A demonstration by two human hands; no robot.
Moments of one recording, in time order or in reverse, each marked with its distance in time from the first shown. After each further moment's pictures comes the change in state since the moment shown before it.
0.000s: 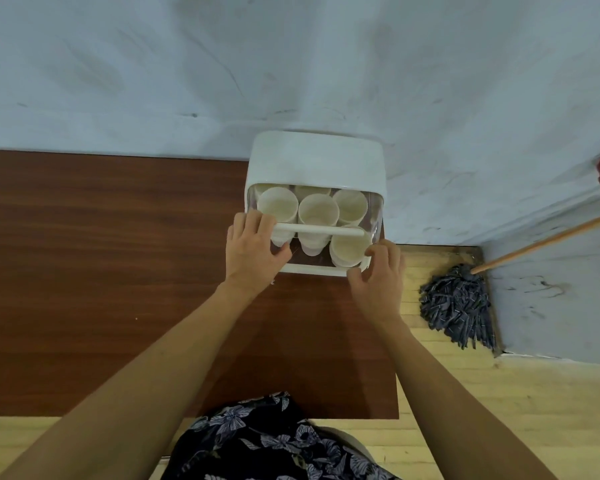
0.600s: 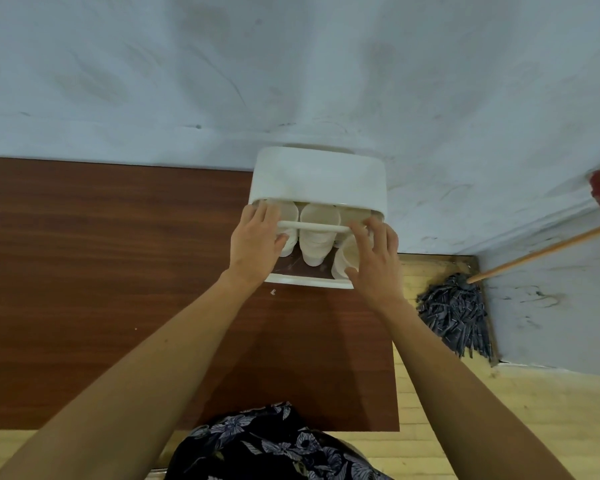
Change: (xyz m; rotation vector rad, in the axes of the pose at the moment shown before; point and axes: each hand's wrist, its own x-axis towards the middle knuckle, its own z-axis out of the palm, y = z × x) left_hand 0.037 0.000 -0.011 0.011 -0.096 0.038; right_hand 0.047 -0.020 -0.009 -0.302 -0.194 -0.245
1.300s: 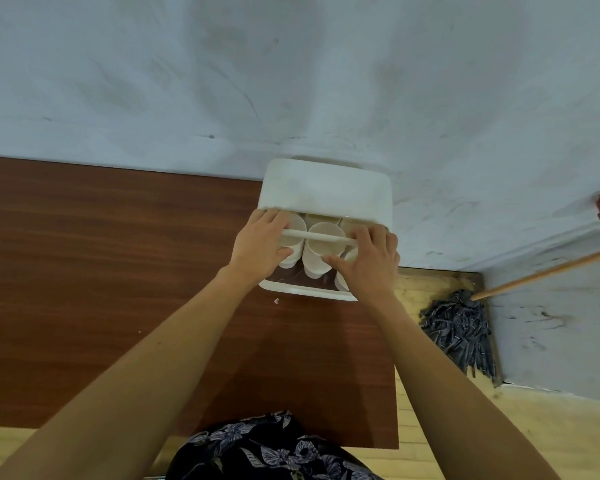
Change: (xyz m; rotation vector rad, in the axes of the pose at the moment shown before) left_hand 0.012 -0.009 -0.019 -0.091 -0.164 0.036; right_hand 0.029 -0.028 -0.007 0.121 0.020 0.195
